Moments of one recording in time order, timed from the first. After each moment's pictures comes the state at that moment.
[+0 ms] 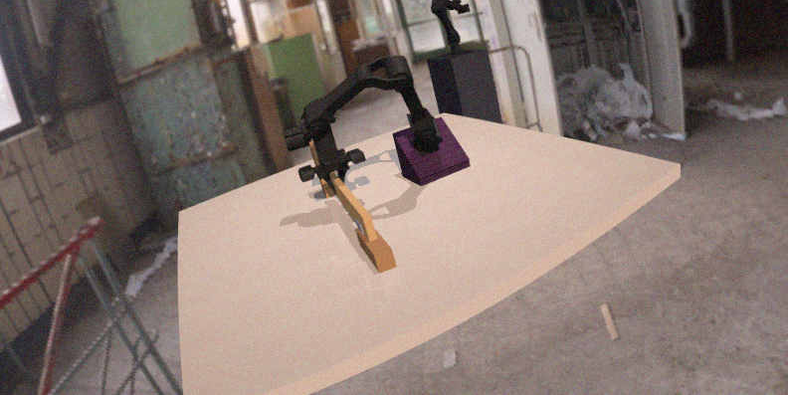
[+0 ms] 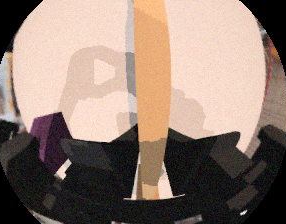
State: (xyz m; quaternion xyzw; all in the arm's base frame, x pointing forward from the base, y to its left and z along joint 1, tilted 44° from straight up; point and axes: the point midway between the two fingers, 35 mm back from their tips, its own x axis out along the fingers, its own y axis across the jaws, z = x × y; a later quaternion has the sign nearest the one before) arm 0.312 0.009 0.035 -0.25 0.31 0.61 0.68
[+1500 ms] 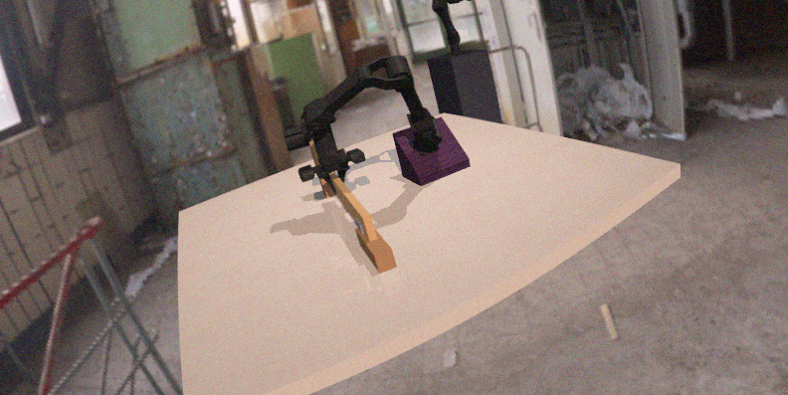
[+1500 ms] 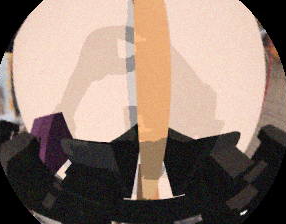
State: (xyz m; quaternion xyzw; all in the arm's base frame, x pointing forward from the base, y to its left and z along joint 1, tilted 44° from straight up) arm 0.312 0.009 0.036 -0.25 0.31 0.61 0.68
